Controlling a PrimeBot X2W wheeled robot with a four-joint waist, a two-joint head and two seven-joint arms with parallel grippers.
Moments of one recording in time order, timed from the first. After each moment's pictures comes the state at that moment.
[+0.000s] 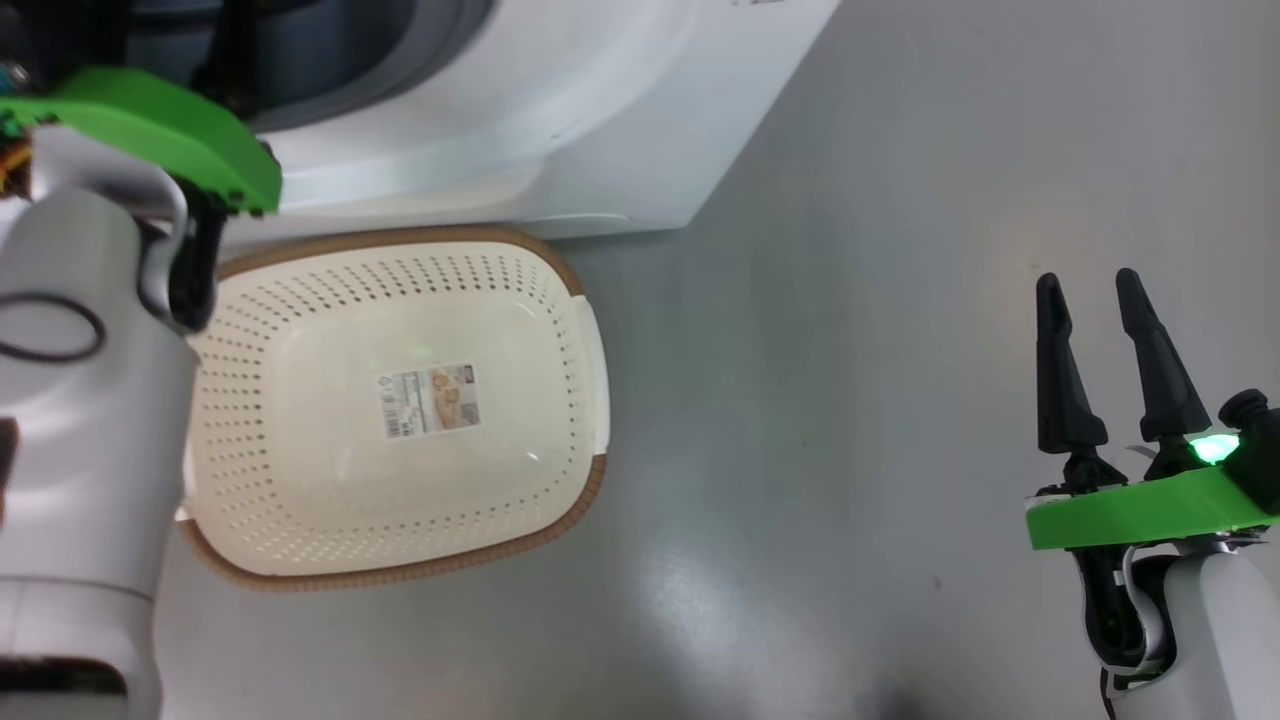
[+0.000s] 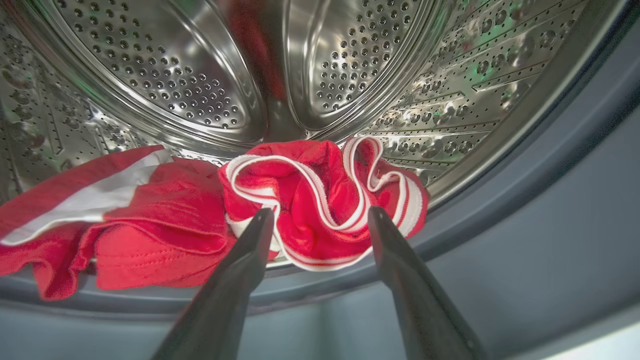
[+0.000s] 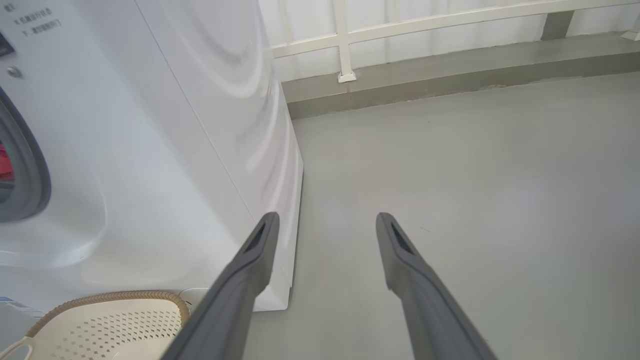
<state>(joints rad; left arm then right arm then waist) -1.14 0.18 -0.19 0.94 -0.38 -0.13 -0.24 -0.23 -0.05 -0.08 0.13 0.39 0.12 -0.26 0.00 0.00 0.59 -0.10</state>
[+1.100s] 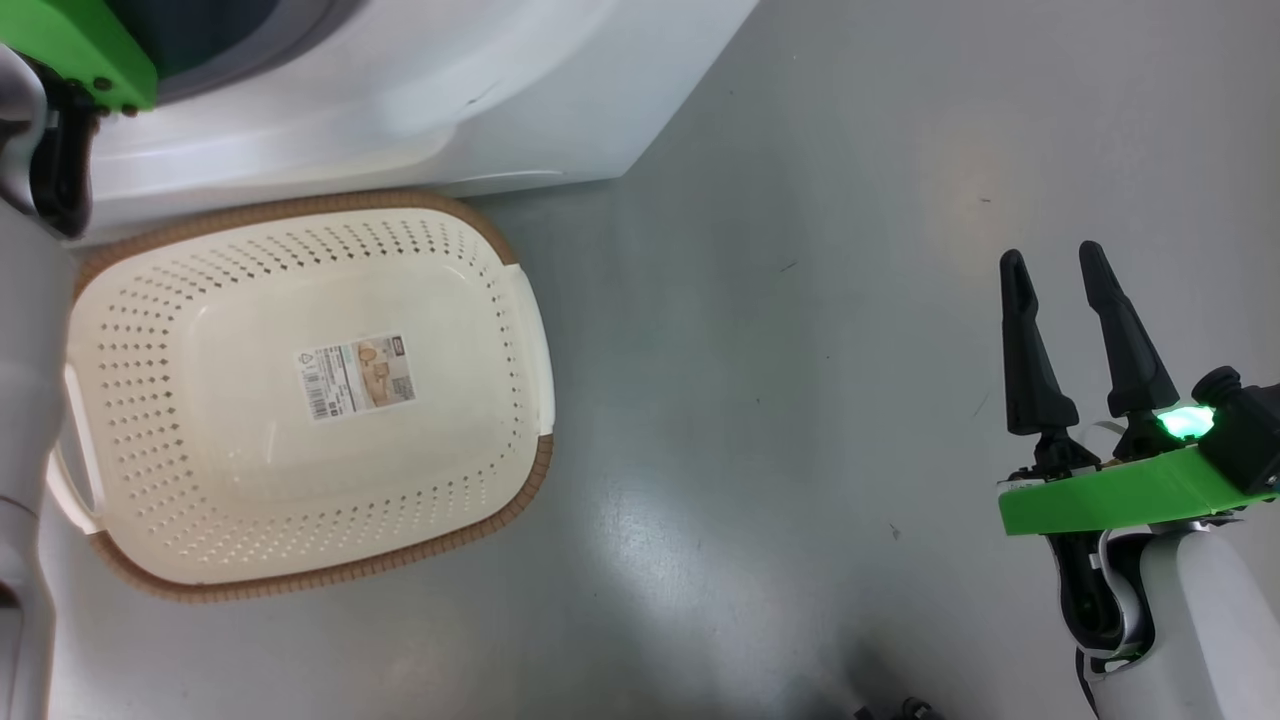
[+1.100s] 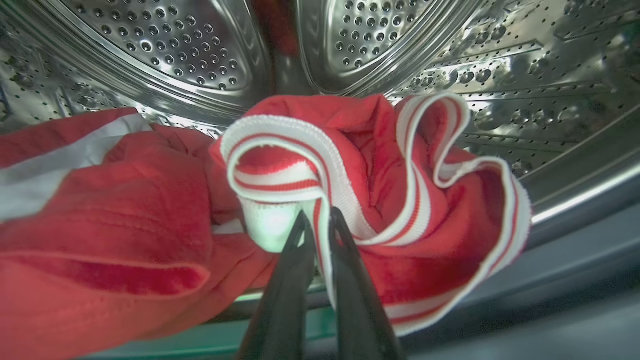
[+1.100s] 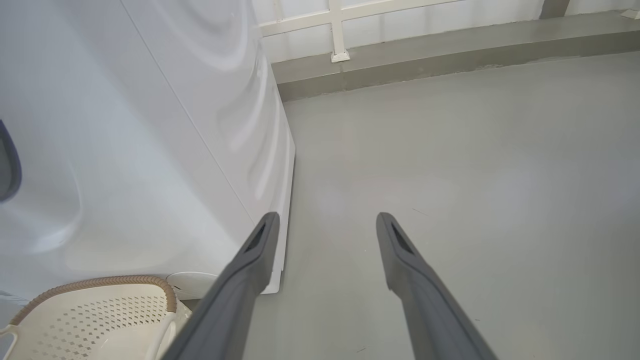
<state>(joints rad) -1.40 0.26 -0.34 1.22 -0.51 -0.13 -0.24 -0.27 -0.05 -0.02 0.12 0.41 0.12 -0.26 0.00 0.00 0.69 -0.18</state>
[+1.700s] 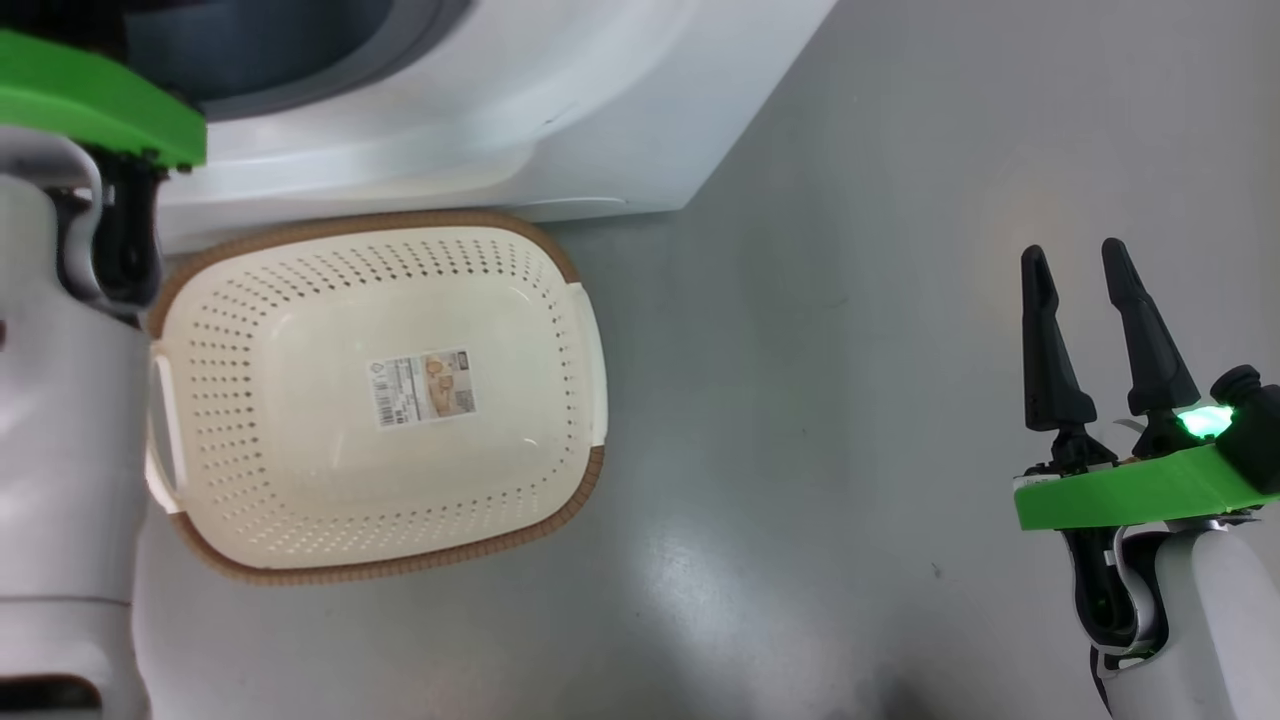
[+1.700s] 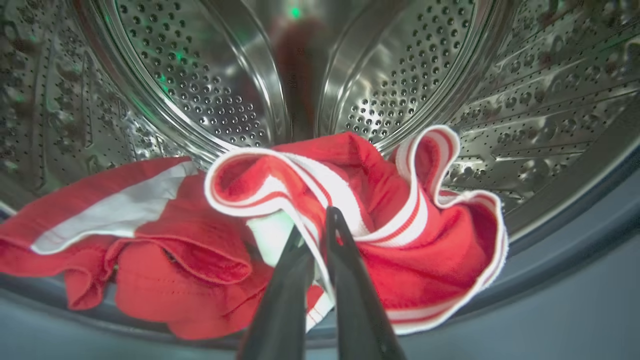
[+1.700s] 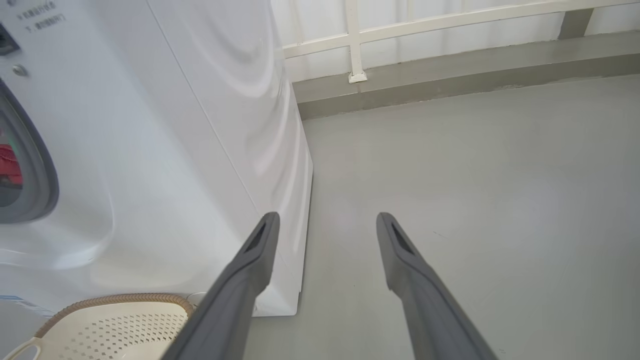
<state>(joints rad) -1.15 0.20 -0.09 0.86 -0.50 -0.12 -0.25 -0.27 -0.05 -0.05 0.12 0.40 0.12 -0.26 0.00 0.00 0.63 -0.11</state>
